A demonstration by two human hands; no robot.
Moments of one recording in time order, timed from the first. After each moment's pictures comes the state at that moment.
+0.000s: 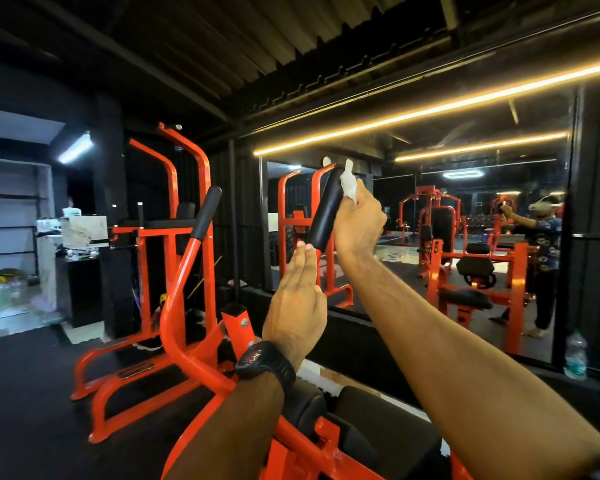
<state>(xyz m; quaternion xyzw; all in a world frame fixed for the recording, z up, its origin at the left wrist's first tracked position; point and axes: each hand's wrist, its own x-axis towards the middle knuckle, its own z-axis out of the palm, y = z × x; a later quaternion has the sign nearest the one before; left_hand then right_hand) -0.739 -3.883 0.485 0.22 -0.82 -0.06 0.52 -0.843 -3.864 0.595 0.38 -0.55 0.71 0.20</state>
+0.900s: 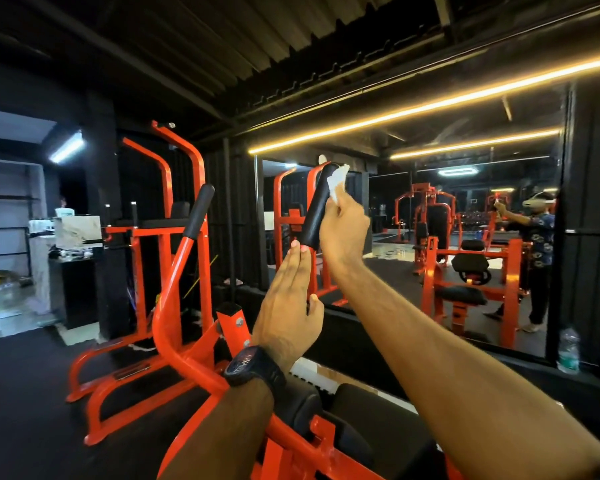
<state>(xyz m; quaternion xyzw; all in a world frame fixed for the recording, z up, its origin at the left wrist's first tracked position) -0.736 -3.887 0.477 0.21 -0.84 -0.02 0.50 -0.833 -3.855 0.581 0.43 -0.54 0.70 0.17</state>
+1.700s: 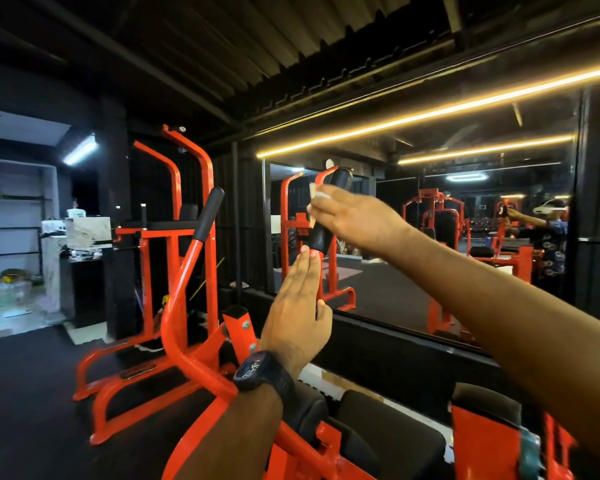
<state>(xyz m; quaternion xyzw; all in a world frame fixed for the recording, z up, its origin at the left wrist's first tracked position) -0.734 -3.886 0.477 0.21 -0.84 -0.04 0.50 -0.878 -3.829 0.621 0.63 -0.51 -0.02 0.59</state>
